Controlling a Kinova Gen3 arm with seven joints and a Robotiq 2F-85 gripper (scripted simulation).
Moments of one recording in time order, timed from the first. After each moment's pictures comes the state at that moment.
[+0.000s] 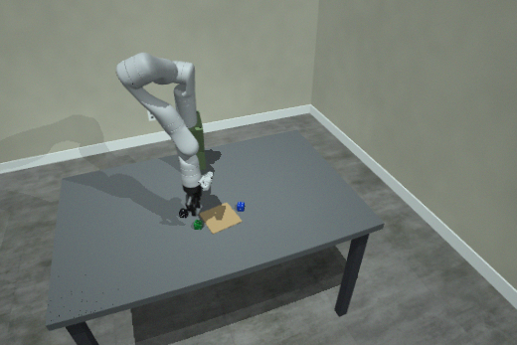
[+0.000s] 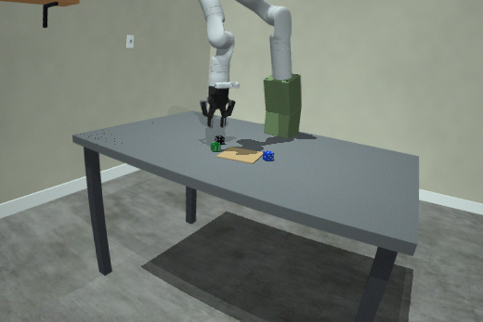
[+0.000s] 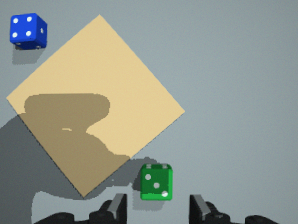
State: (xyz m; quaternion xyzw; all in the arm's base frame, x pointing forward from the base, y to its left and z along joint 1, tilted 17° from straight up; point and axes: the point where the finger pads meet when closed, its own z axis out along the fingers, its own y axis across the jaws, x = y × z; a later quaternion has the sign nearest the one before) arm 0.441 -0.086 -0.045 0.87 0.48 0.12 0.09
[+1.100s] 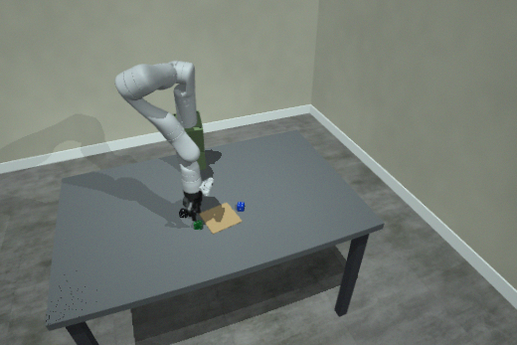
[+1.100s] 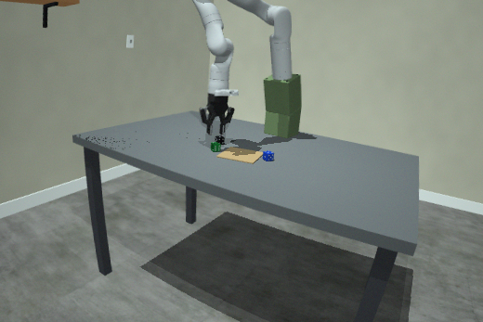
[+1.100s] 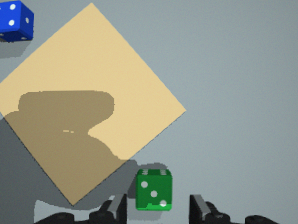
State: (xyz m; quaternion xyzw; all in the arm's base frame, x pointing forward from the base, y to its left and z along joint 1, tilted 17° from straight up) arm 0.451 -0.088 -0.070 0.86 0.48 0.12 0.09
